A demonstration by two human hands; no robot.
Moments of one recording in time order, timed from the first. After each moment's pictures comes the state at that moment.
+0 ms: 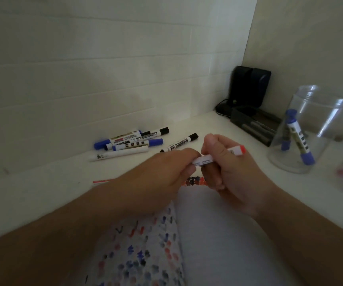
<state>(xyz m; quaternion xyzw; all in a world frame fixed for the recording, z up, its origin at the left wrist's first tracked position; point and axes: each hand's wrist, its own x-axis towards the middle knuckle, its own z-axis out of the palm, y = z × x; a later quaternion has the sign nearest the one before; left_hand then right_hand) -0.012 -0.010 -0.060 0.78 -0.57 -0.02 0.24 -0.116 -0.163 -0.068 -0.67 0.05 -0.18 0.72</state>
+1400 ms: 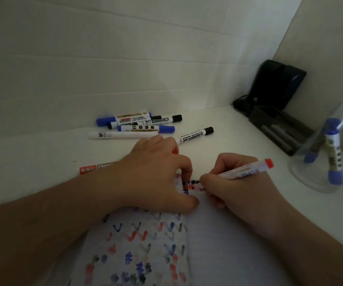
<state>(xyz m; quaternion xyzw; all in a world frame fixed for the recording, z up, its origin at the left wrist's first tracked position) 0.023 -0.005 -0.081 0.86 -0.50 -0.04 0.09 -0.106 -0.156 -0.080 -0.82 0.16 -0.14 0.53</state>
